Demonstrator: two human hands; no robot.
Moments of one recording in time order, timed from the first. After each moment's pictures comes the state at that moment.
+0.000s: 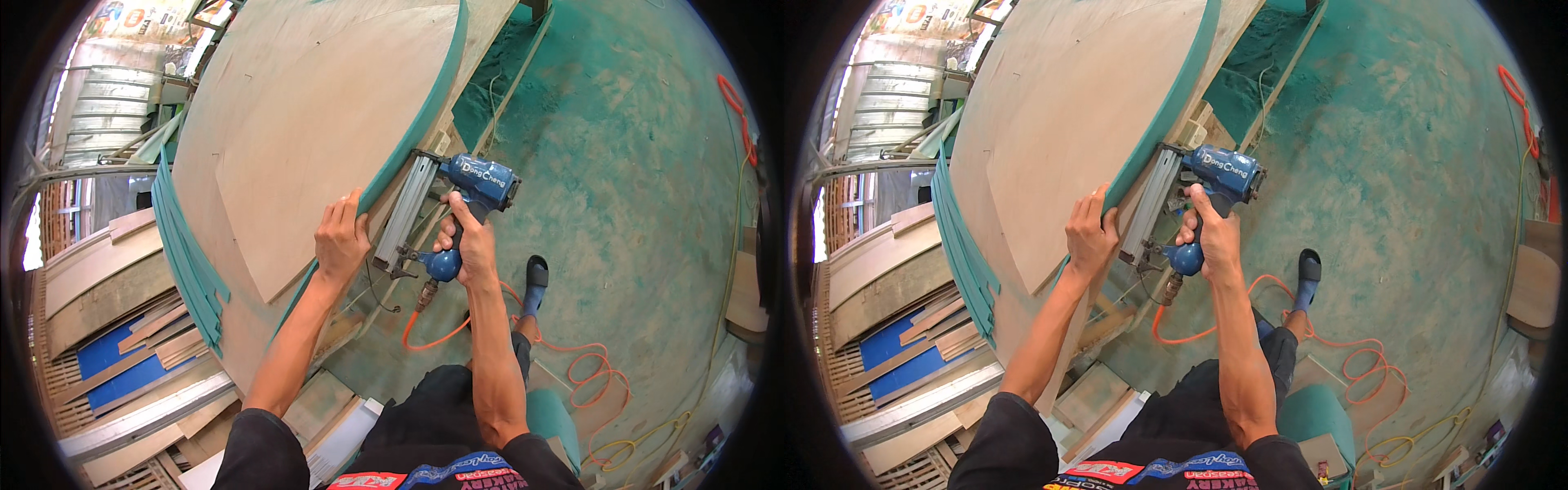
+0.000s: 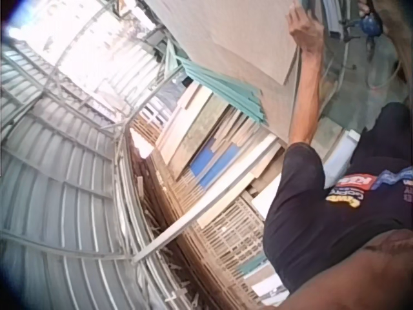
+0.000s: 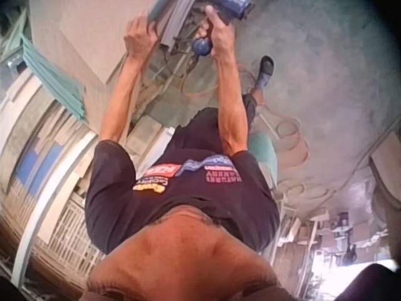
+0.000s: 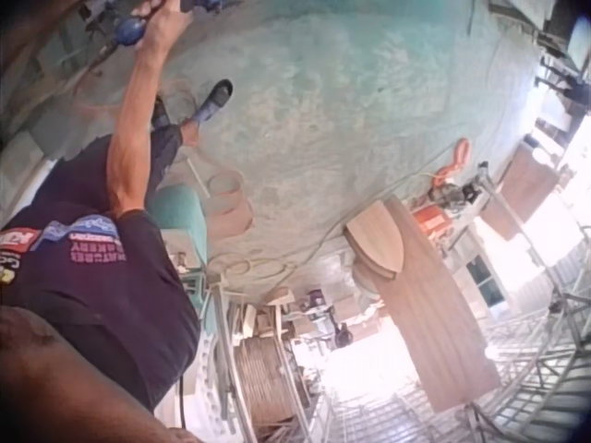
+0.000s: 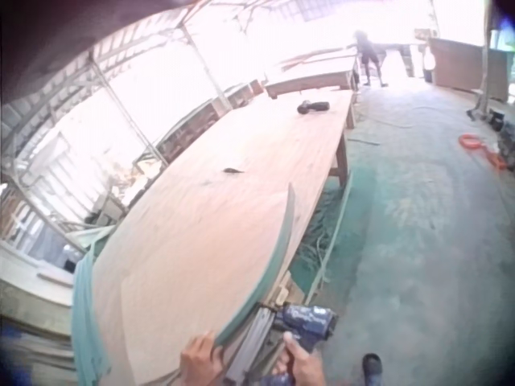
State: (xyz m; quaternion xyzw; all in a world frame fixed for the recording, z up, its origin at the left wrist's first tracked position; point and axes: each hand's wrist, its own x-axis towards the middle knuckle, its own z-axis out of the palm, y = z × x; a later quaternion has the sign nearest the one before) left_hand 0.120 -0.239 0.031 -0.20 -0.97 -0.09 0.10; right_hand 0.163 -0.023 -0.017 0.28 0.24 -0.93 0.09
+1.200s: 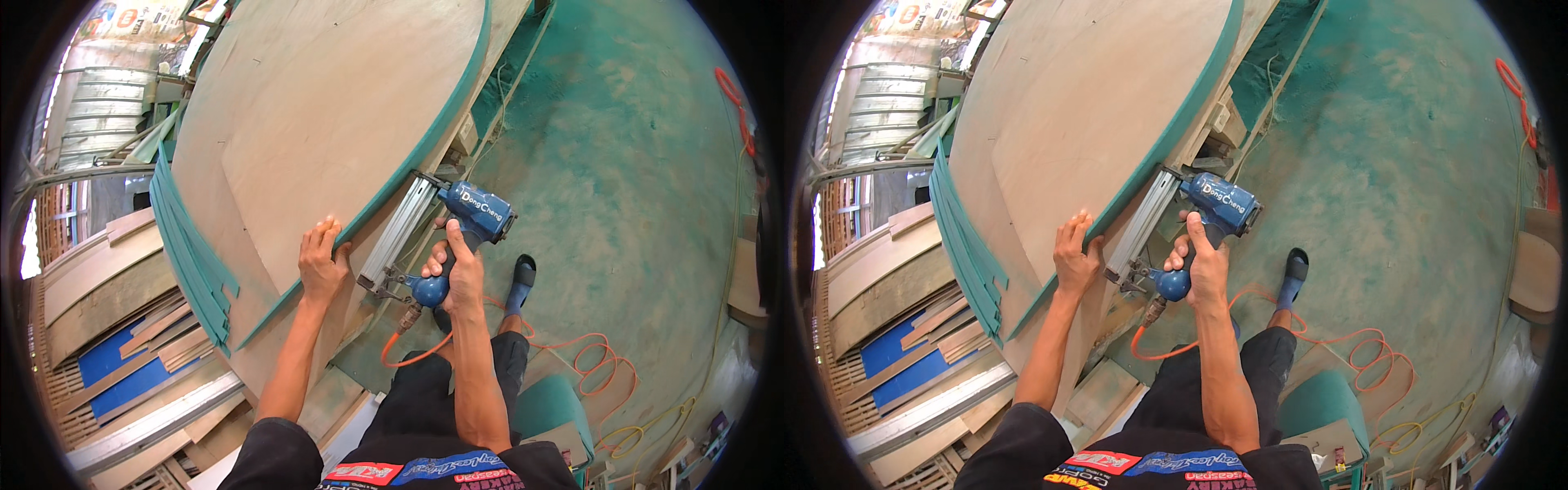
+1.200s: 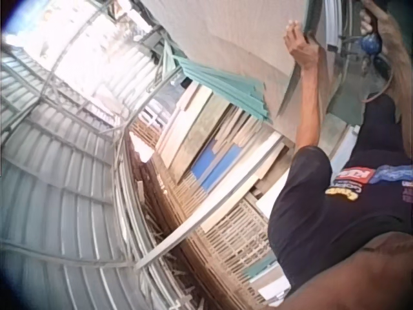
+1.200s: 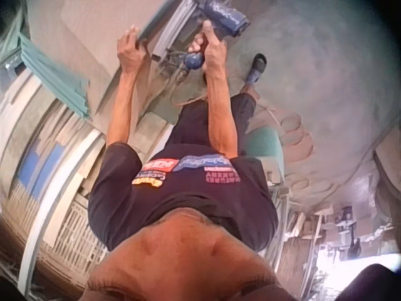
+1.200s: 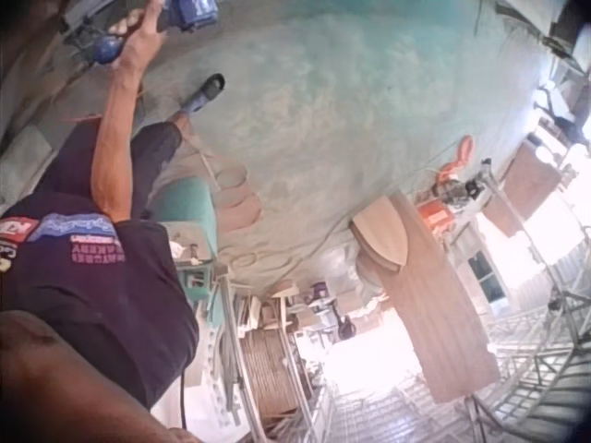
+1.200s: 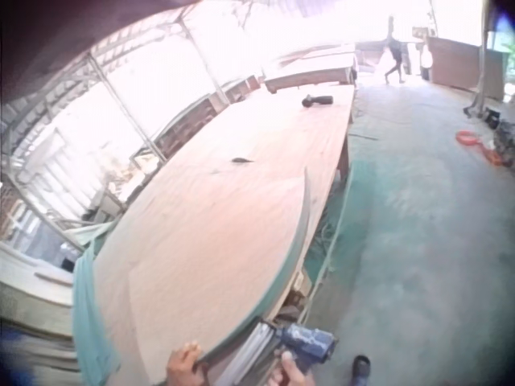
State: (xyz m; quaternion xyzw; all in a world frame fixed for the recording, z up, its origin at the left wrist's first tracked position) left_hand 0.155 -0.328 0.062 -0.13 -0.99 -0.10 0.05; right_hand 0.198 -0.088 0.029 0.34 0.14 -0.93 0.07
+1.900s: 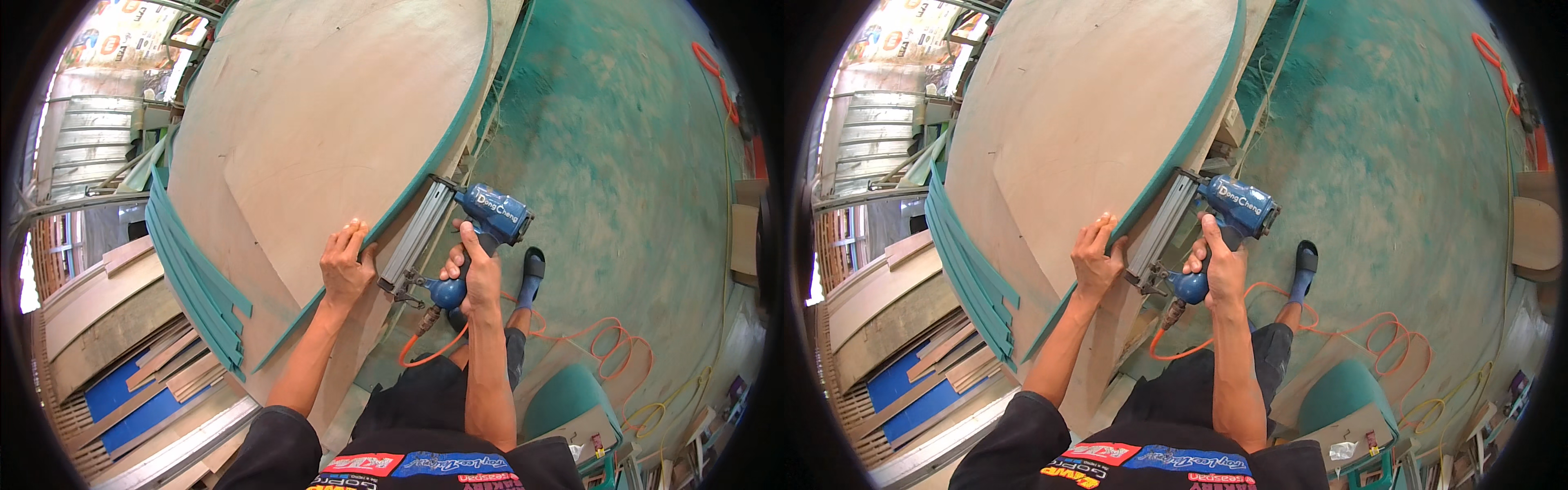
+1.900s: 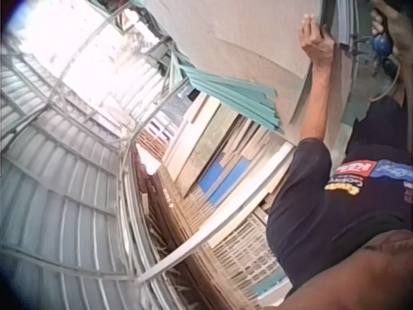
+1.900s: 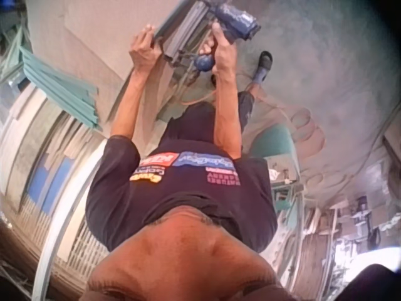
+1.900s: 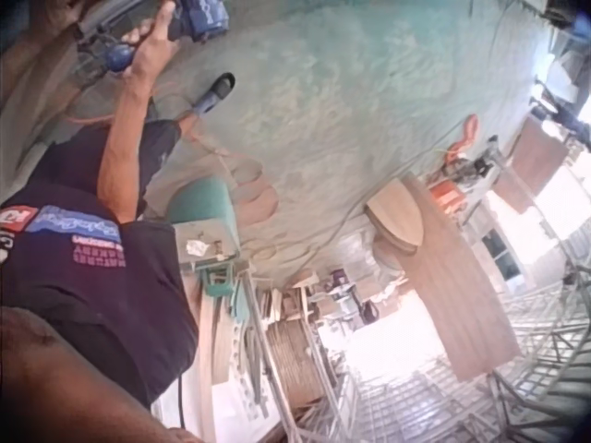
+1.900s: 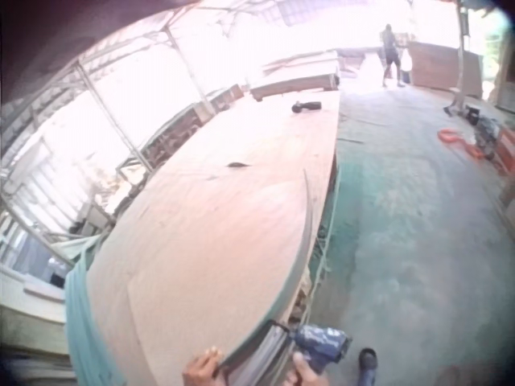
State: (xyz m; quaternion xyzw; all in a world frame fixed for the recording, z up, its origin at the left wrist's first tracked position) left_hand 0.140 -0.343 0.058 -0.22 -0.97 -0.13 0.07; right_hand 0.202 -0.120 0.049 0.38 0.24 -0.89 0.03
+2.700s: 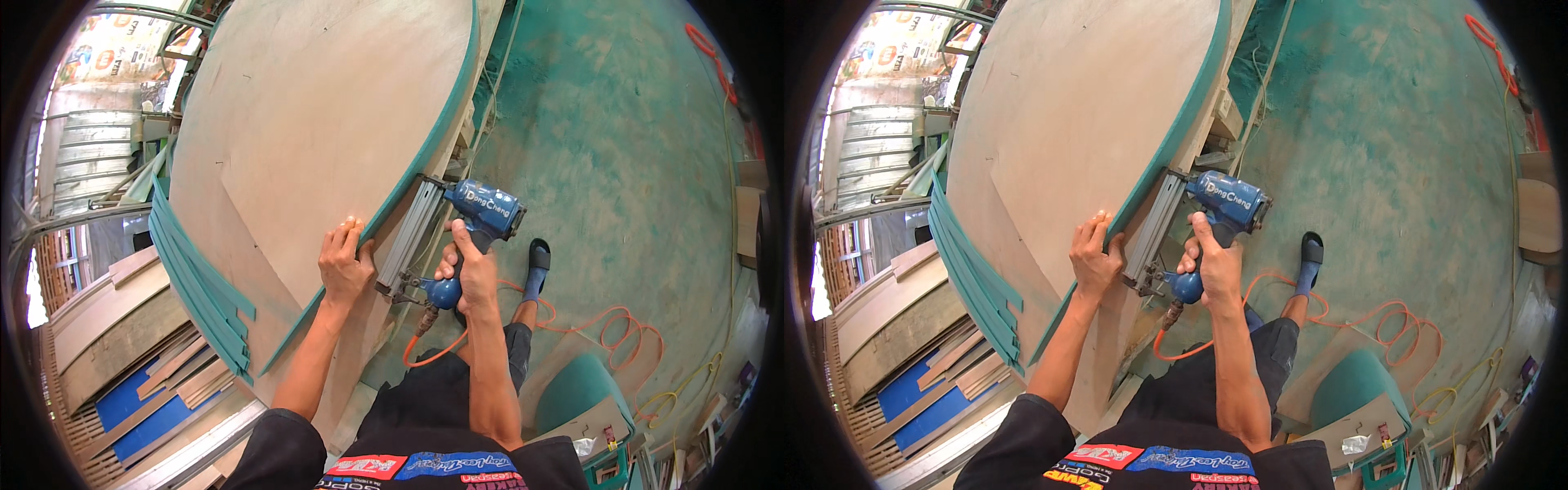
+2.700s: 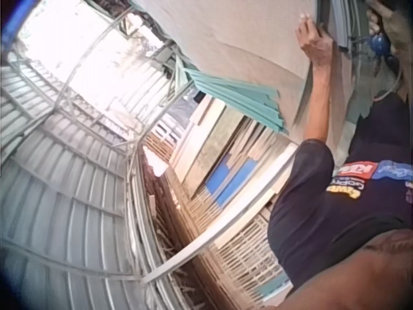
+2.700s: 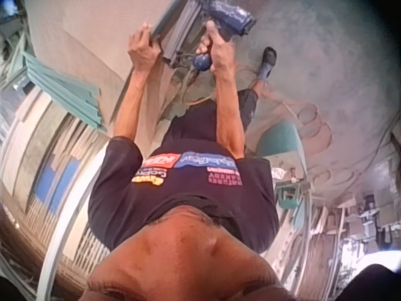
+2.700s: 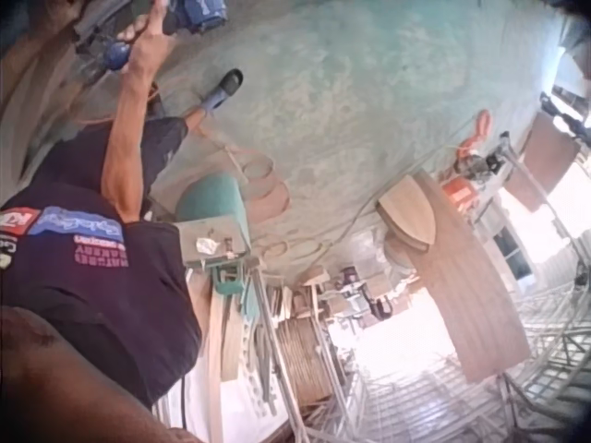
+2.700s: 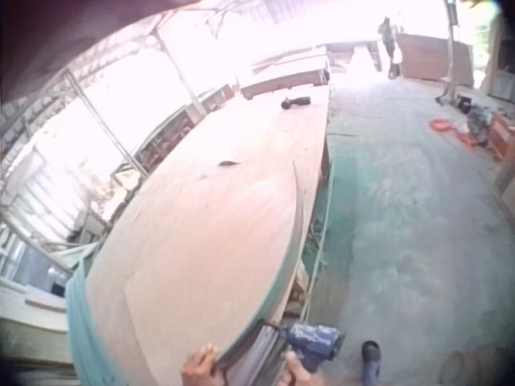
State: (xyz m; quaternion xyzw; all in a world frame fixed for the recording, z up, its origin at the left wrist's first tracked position) left_hand 0.139 -0.339 0.061 -0.21 -0.97 -0.11 0.08; right_hand 0.206 -0.124 0.049 0.36 0.23 -0.90 0.02
